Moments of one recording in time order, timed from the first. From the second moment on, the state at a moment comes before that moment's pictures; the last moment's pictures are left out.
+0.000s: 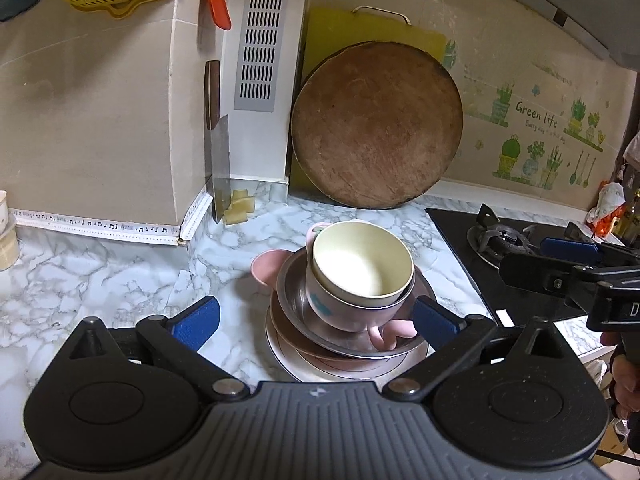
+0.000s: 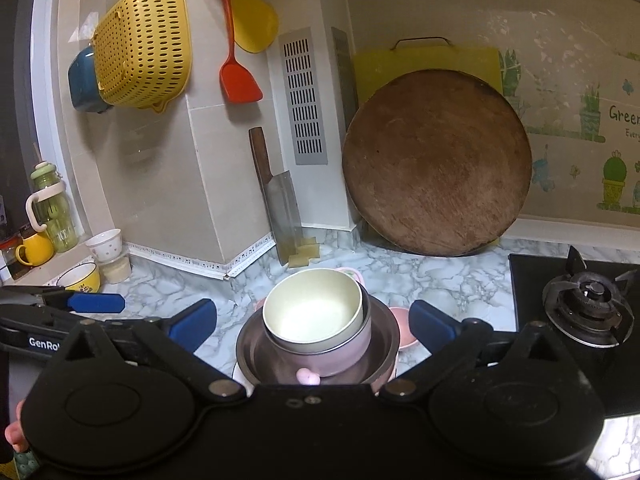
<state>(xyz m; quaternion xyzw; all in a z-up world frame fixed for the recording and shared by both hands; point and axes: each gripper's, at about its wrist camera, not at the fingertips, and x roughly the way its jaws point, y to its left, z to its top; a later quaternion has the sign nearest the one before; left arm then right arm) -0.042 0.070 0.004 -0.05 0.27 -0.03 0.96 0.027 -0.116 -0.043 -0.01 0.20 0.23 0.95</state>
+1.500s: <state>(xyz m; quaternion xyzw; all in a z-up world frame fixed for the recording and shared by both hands) -0.051 0.056 -0.001 -0.05 0.30 -0.04 0.95 0.023 -0.125 -0.053 0.01 0.23 0.24 0.94</state>
